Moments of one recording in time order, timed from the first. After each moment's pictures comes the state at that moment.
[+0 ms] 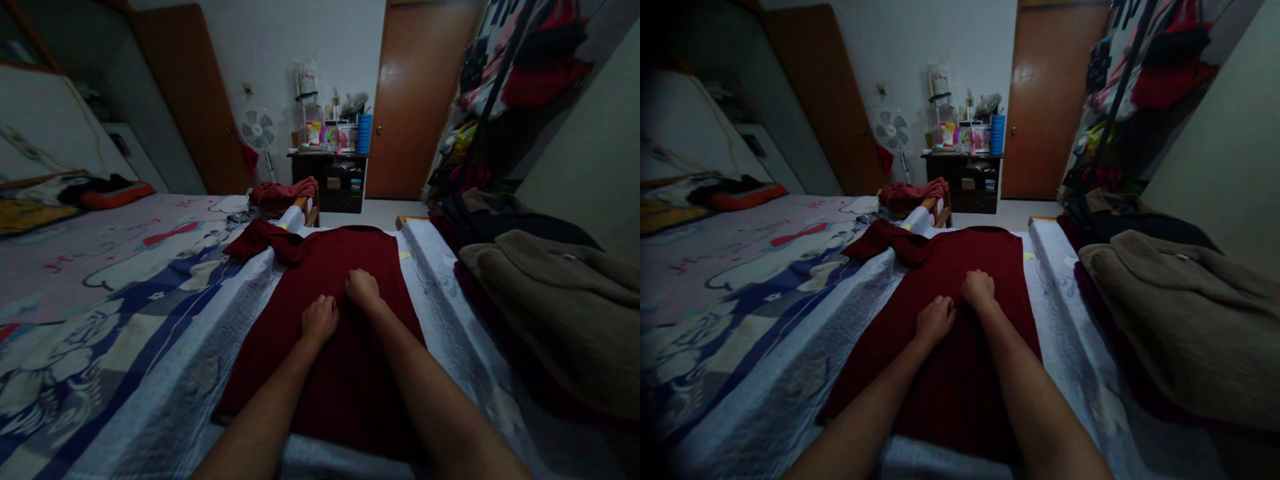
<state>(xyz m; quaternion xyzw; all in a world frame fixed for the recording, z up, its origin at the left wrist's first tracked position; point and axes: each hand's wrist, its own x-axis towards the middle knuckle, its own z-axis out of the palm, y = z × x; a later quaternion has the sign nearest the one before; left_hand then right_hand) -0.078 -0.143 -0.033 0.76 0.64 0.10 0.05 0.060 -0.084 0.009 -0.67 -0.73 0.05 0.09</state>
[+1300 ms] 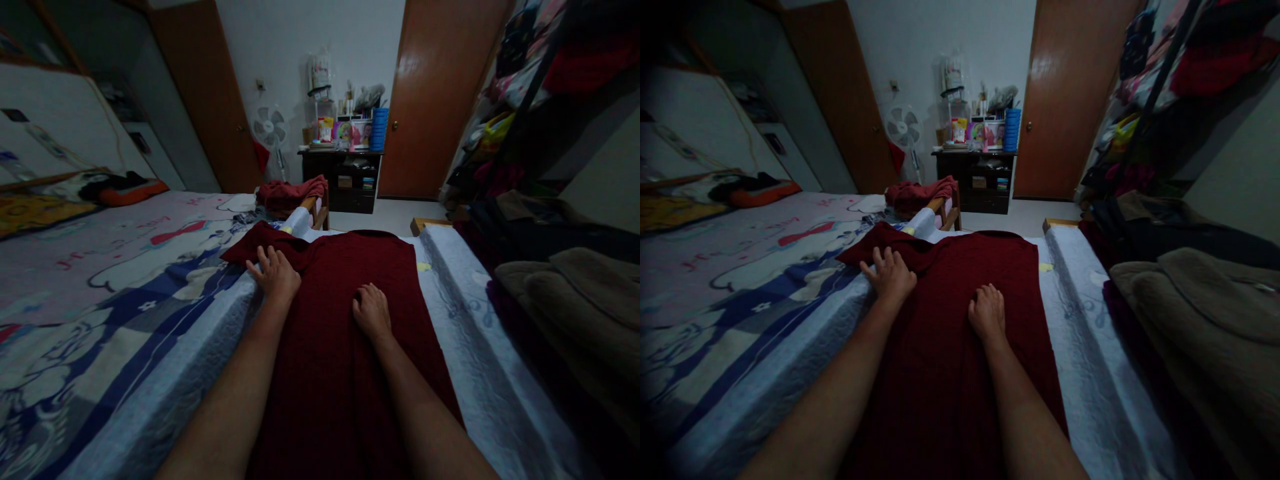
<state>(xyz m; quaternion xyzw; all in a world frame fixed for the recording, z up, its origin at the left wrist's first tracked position) -0.155 -0.027 0.024 0.56 0.80 0.13 -0.18 0.065 -0.065 -0.054 -0.64 -0.73 0.04 0.25</state>
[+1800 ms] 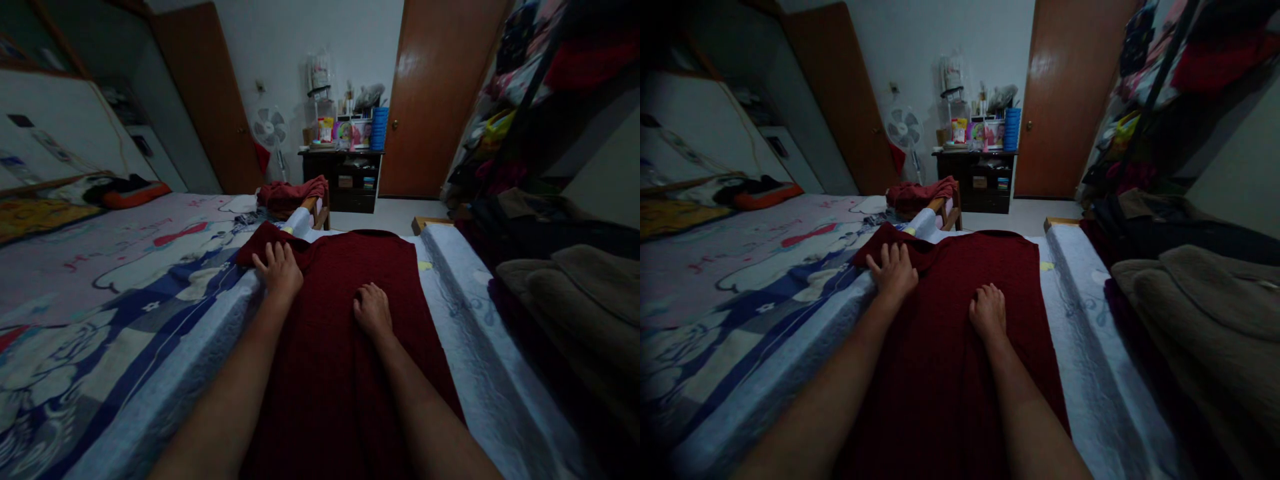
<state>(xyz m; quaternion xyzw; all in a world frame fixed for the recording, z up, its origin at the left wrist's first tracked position) -0.150 -0.031 0.038 0.62 0.75 0.14 -0.18 0.066 -0.064 -0.060 -0.63 -0.73 0.04 0.27</state>
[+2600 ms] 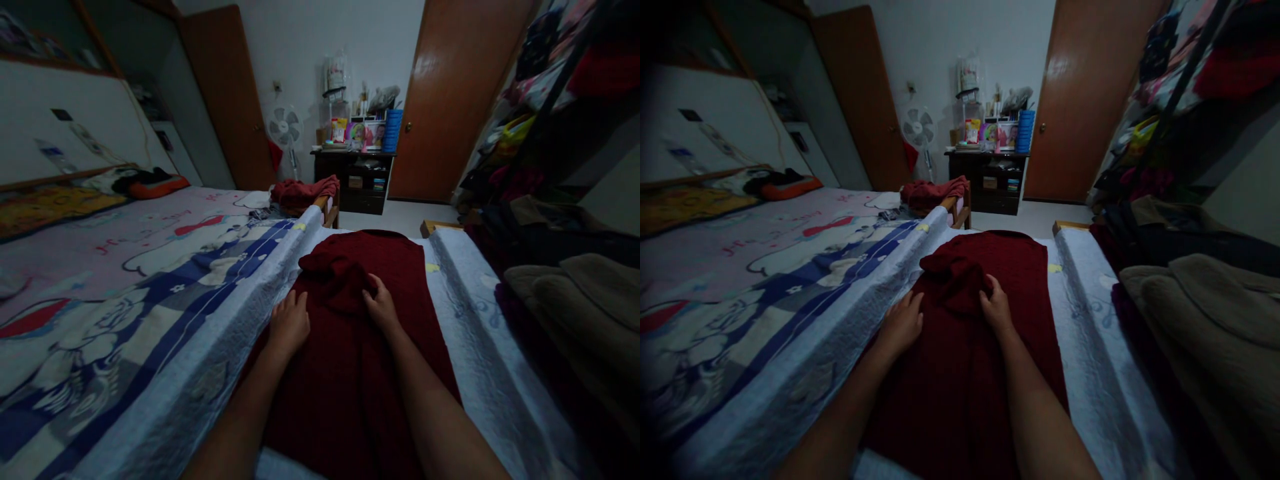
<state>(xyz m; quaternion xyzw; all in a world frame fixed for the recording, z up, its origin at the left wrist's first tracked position) -0.157 -0.140 0.003 0.69 0.73 0.06 0.01 0.070 -0.055 -0.063 -0.49 -0.62 0.30 0.53</state>
